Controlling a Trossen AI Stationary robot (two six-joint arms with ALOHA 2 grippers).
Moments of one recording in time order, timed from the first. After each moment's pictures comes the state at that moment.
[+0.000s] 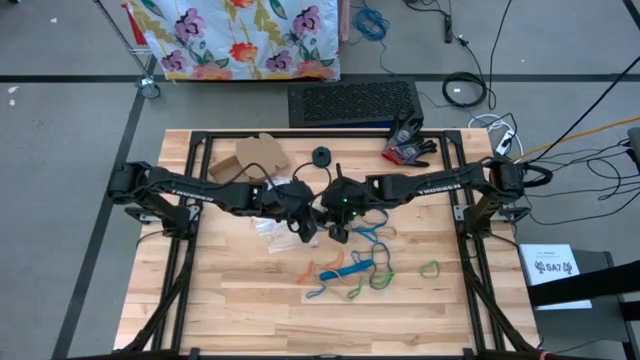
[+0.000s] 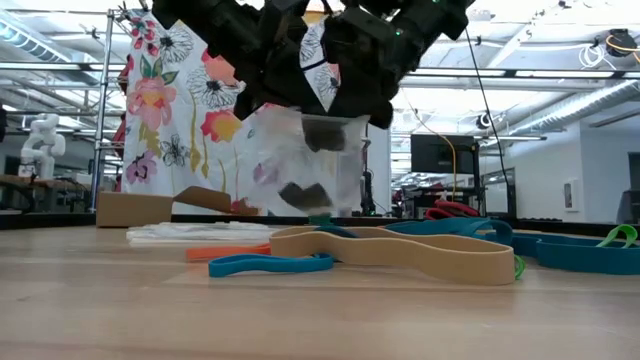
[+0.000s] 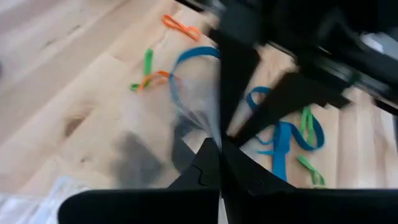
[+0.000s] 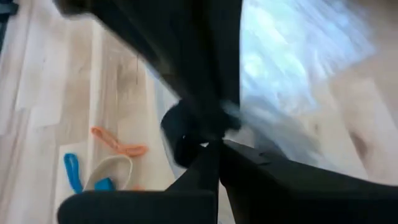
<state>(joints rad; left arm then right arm) -0.02 1.49 0.98 -0.13 -0.09 -0.52 -0.02 1.71 1.23 -0.34 -0.08 0.24</state>
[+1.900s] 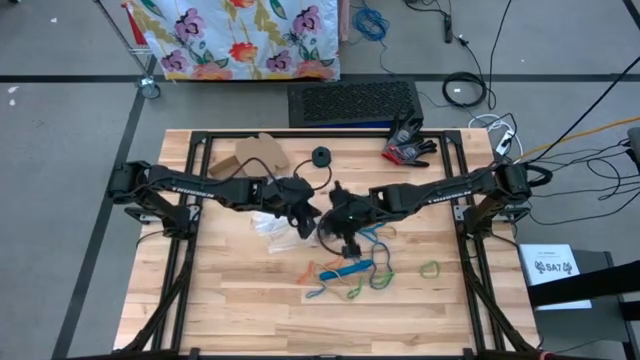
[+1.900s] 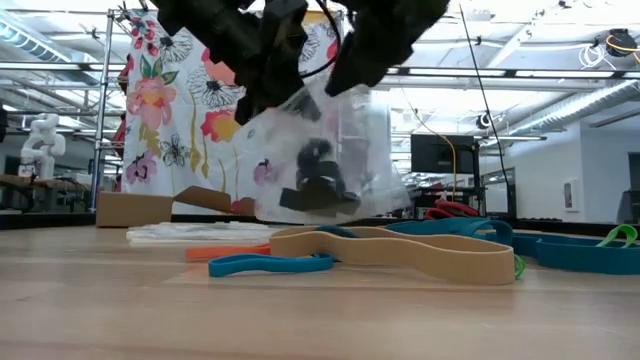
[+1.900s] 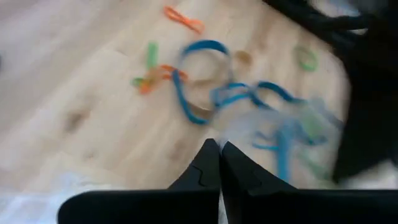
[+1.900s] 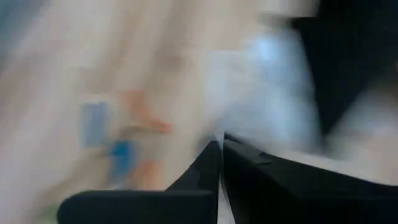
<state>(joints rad) 0.03 1.49 0.98 -0.14 0.02 -0.51 0.09 1.67 1.30 -0.45 0.03 -0.08</state>
